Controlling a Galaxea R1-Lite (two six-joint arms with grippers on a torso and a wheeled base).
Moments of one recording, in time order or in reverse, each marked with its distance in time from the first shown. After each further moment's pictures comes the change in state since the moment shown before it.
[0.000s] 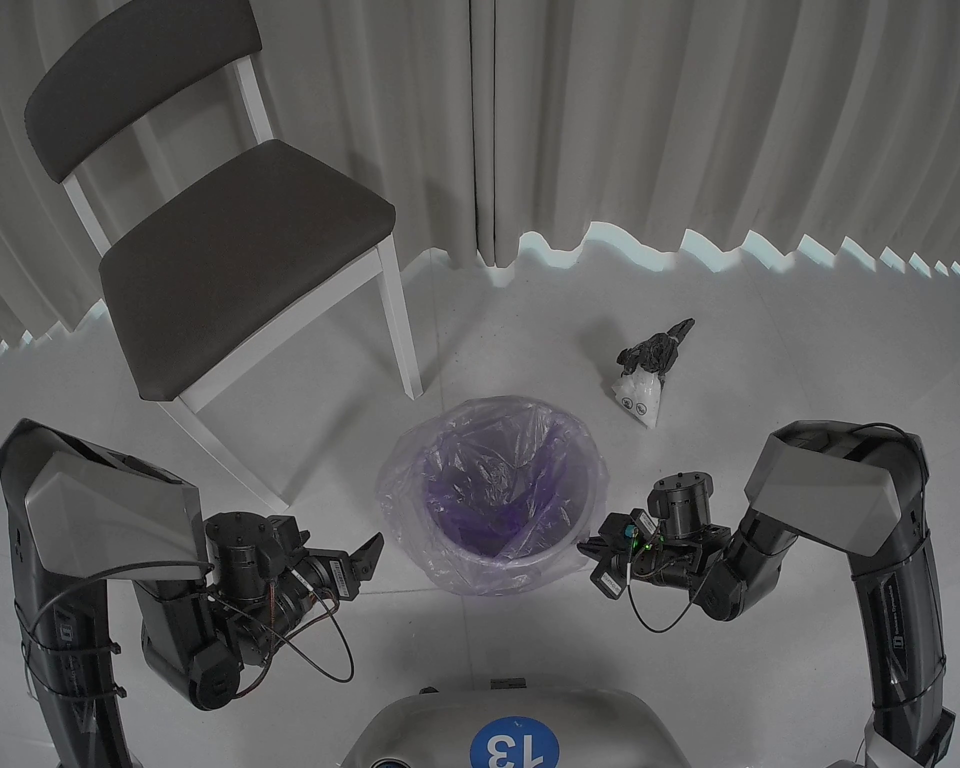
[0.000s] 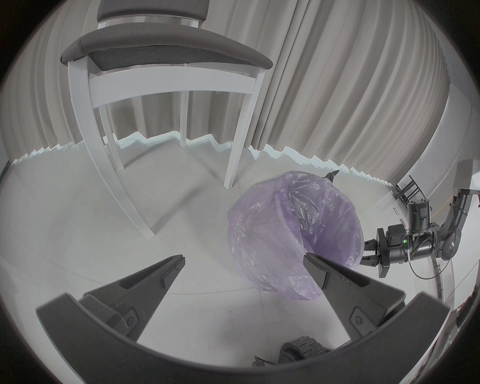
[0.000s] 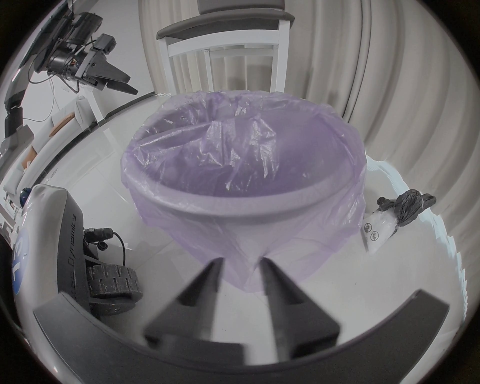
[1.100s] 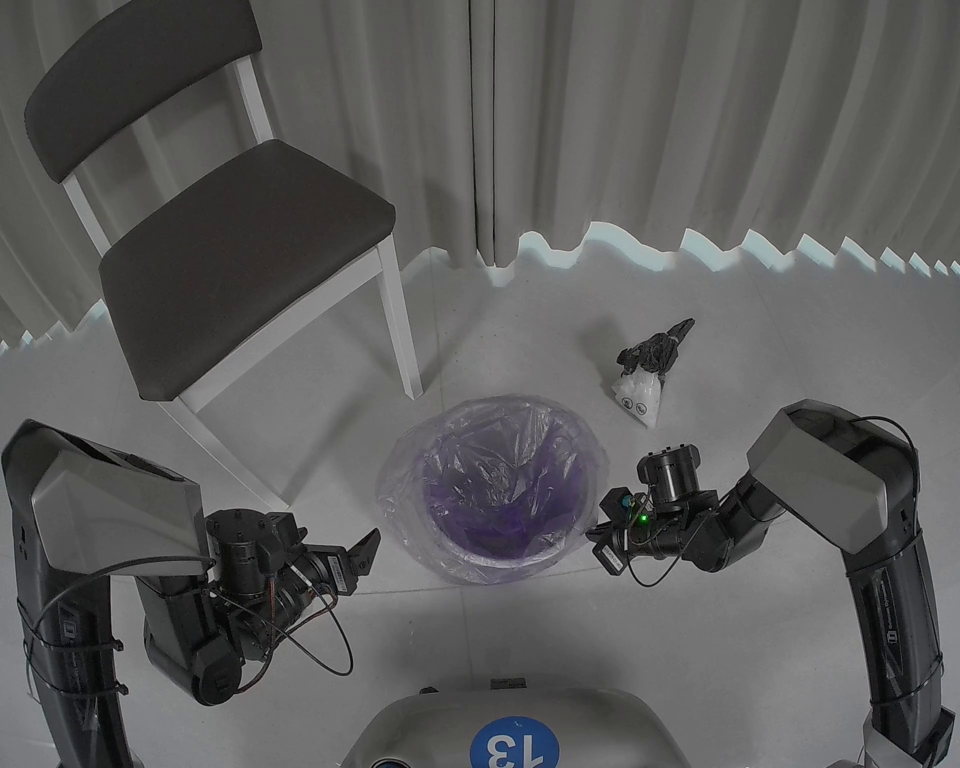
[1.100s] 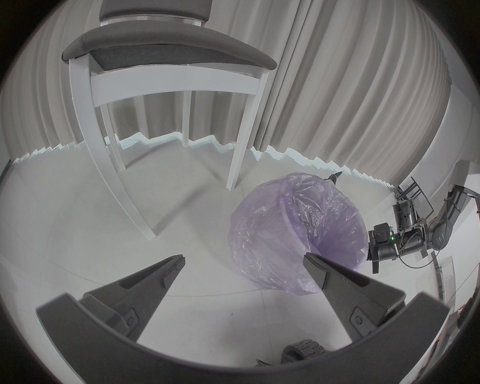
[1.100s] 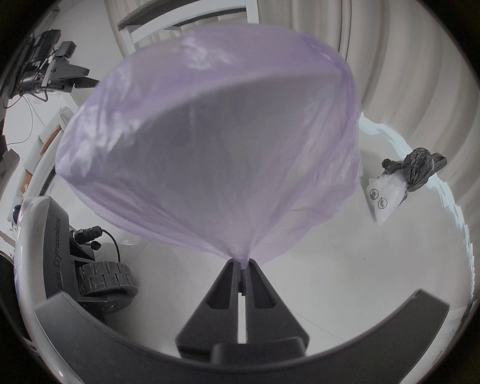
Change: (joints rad) left arm 0.016 0.016 -0.023 0.000 0.000 0.000; right arm -0.056 0.055 -0.303 0.401 -0.015 0.054
